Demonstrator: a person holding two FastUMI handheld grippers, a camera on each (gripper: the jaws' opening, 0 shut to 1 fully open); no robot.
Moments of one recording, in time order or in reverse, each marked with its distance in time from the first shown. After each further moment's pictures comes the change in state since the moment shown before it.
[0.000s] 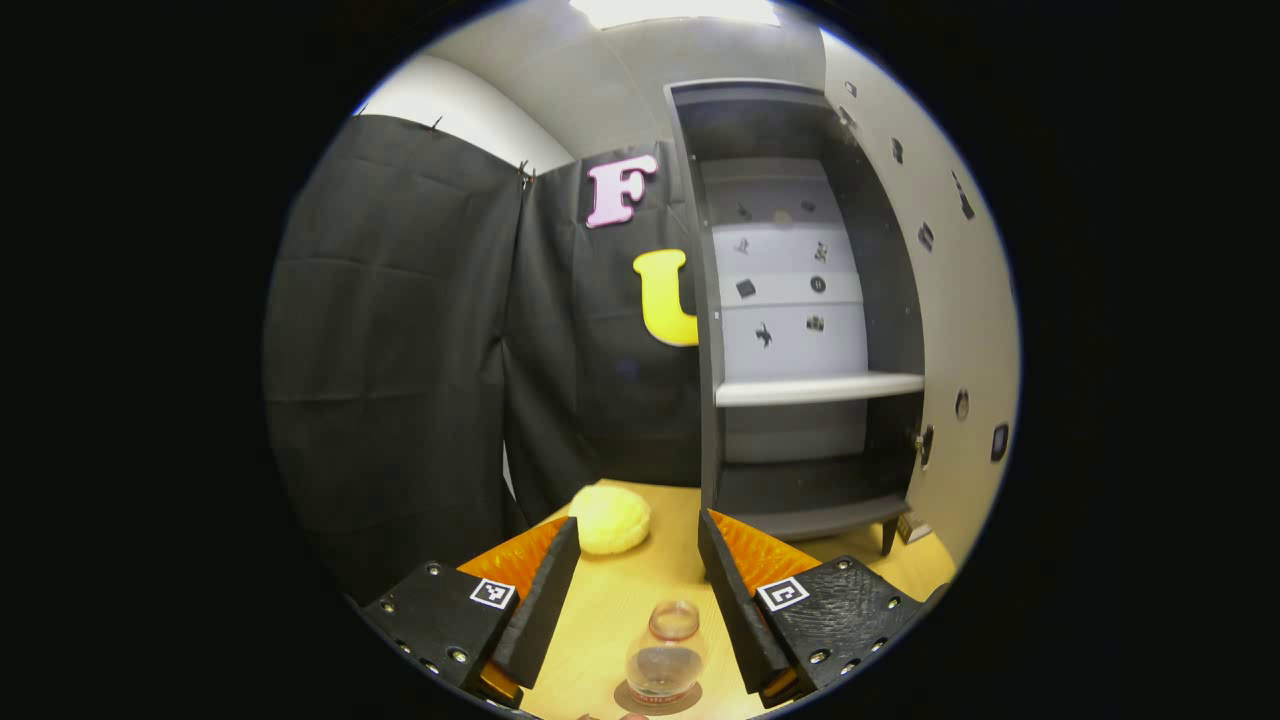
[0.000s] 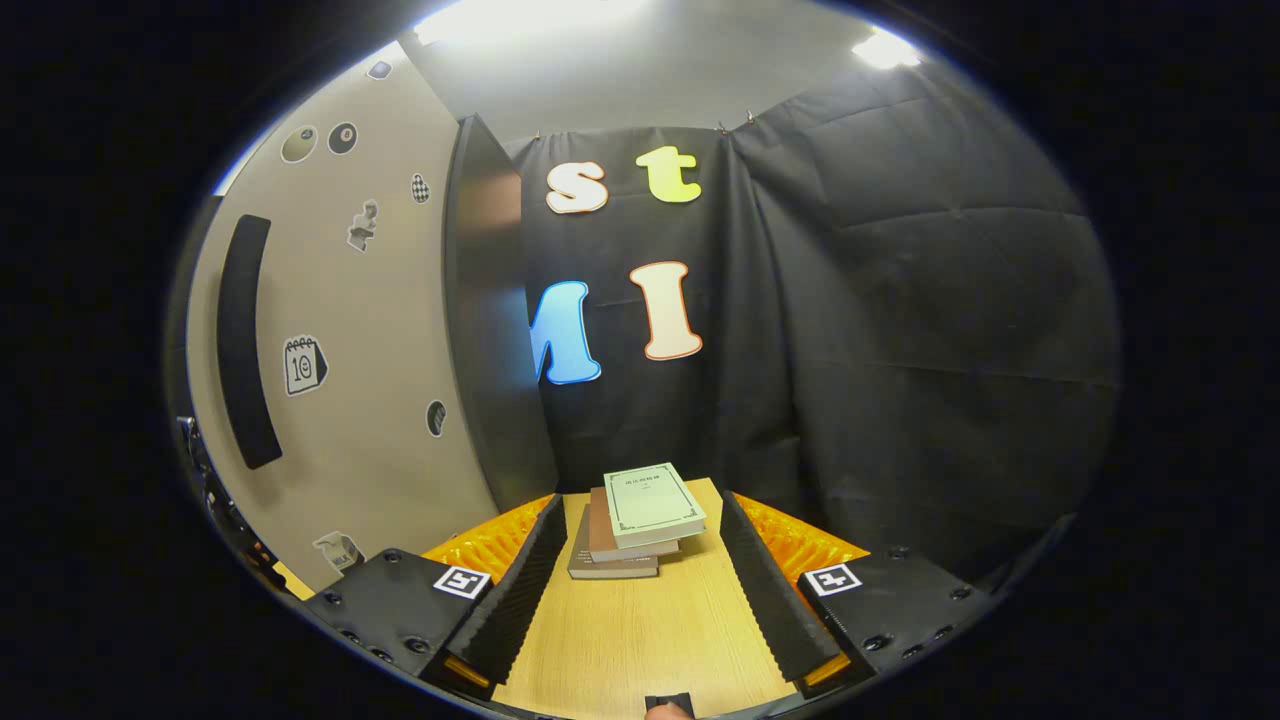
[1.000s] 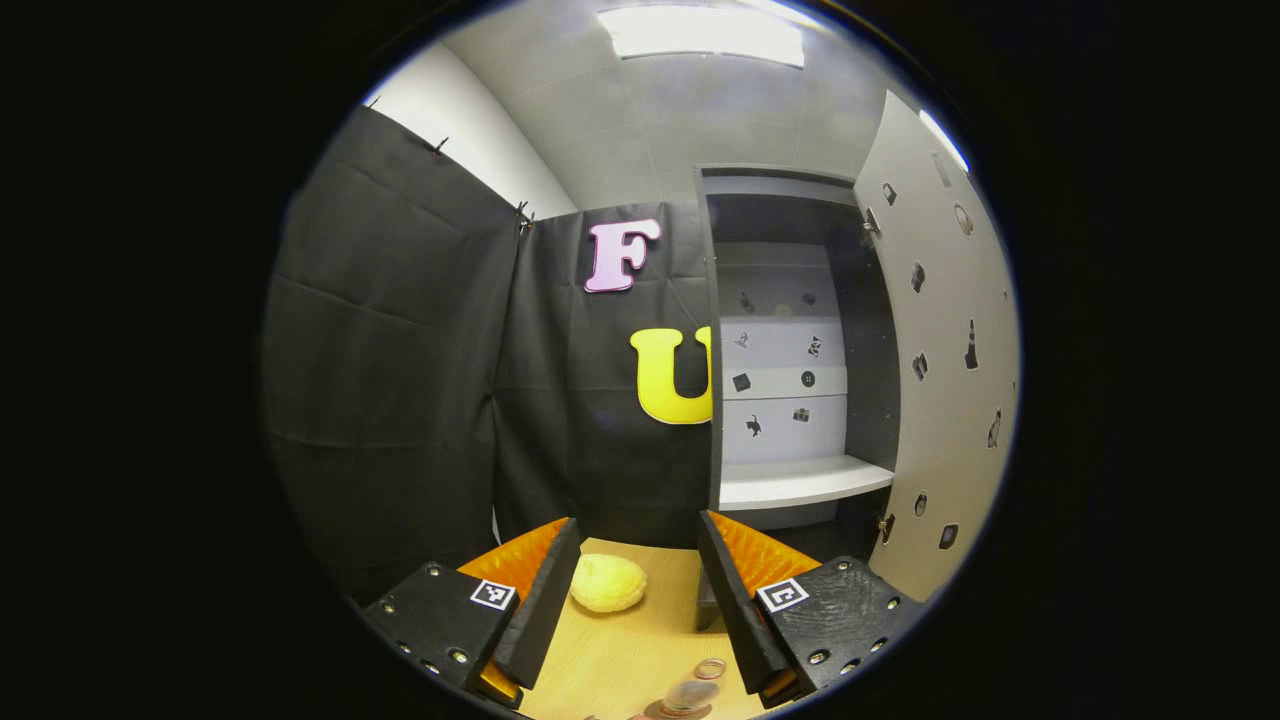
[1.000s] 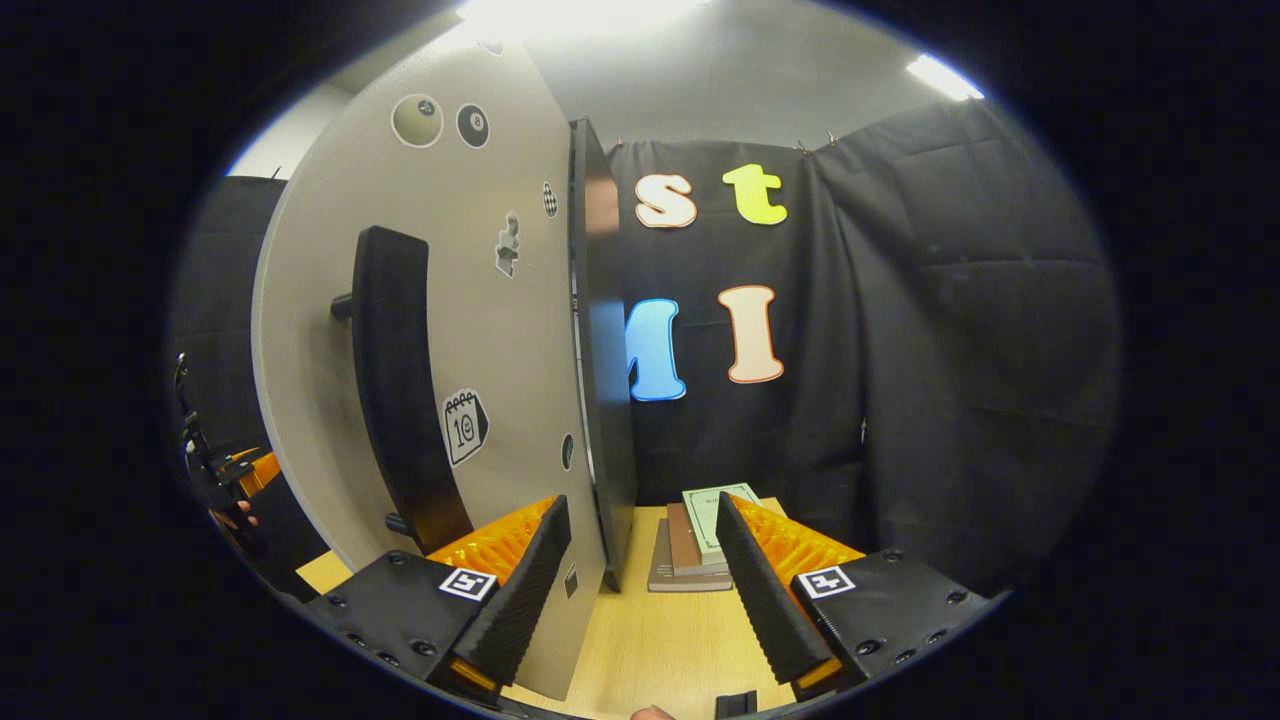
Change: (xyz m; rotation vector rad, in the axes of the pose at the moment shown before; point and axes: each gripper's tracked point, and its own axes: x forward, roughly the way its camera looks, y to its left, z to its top) left arm -0.008 0.078 0.096 -0.071 -0.100 -0.120; right arm -0.016 0.121 0.039 -0.080 -0.006 0.109
